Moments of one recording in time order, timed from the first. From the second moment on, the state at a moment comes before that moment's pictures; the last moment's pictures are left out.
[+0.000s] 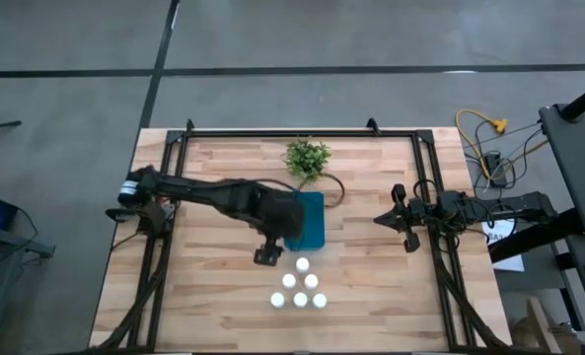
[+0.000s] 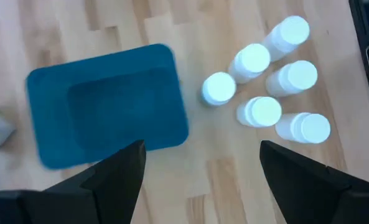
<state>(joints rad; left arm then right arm) -0.18 1.80 1.84 -1.17 0.02 0.04 0.09 0.10 0.01 0.06 -0.02 0.10</state>
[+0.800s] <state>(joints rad) -0.28 1.85 1.83 -1.06 -0.06 0.14 0.09 0.10 0.01 0.06 -0.02 0.10</state>
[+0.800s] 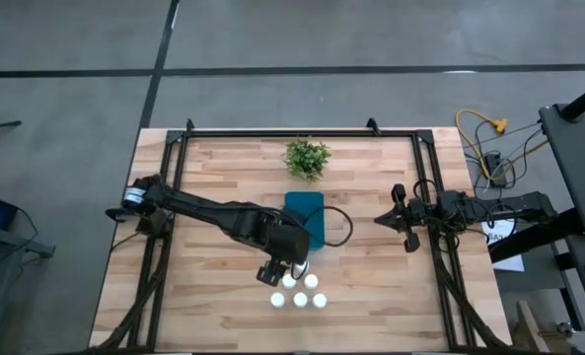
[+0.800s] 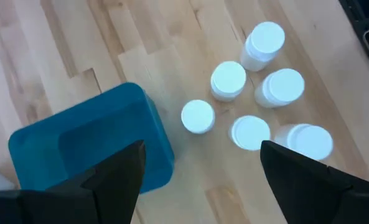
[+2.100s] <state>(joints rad) -0.25 2.07 1.83 -0.94 0.05 0.16 0.09 0.10 0.01 0.06 -0.02 0.10</state>
